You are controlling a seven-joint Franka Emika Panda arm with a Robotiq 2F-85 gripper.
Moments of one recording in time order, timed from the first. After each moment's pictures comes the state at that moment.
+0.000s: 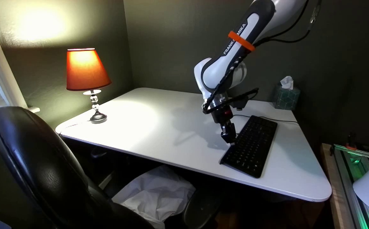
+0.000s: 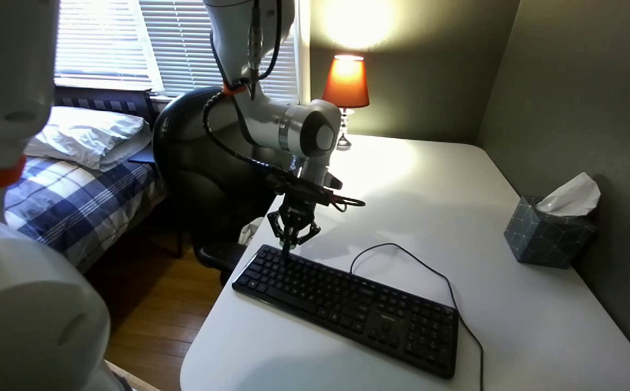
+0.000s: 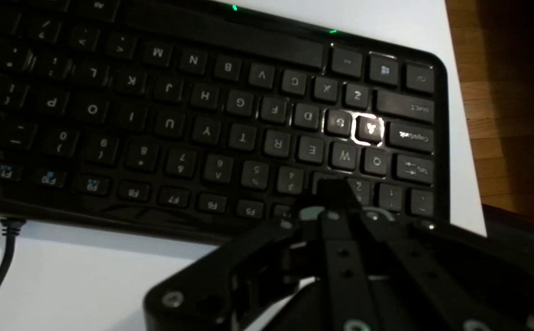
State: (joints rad) arm -0.04 0.45 -0.01 -2.17 0.05 2.11 -0.26
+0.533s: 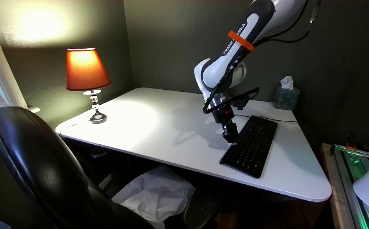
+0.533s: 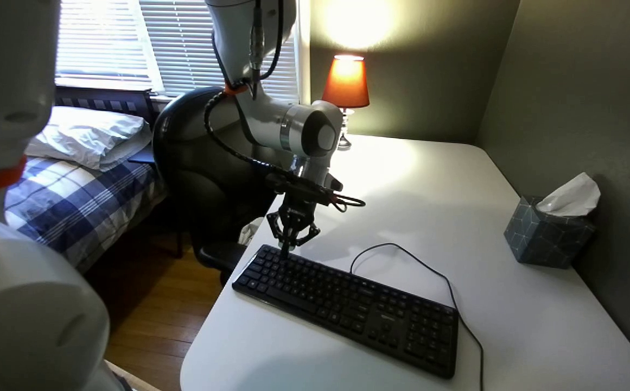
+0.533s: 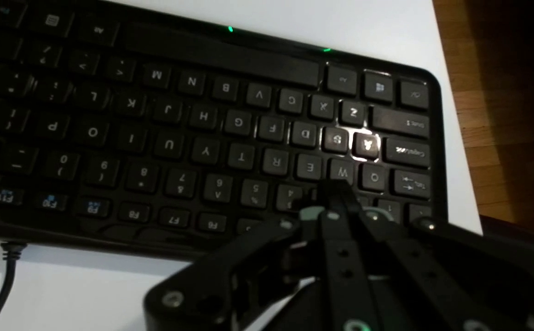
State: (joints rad) arm -0.04 0.45 -0.01 -2.17 0.05 2.07 -0.25
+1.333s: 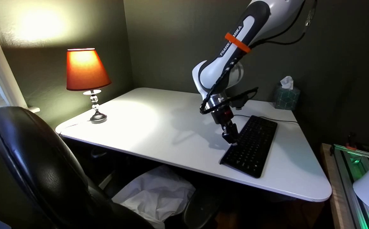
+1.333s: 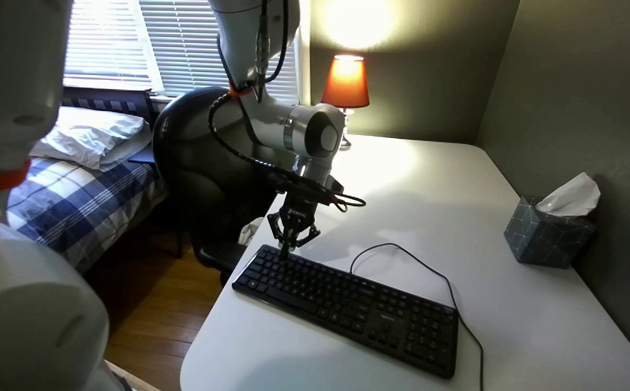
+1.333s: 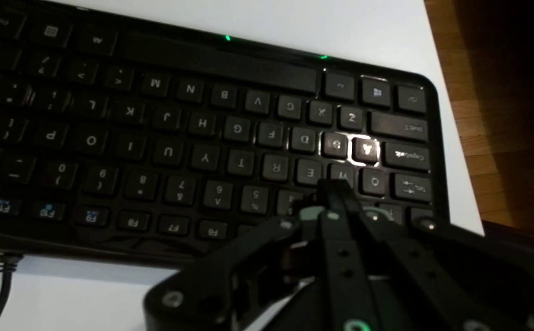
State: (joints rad) arm -0.05 0.48 -0.01 -2.13 0.05 2.02 -0.24
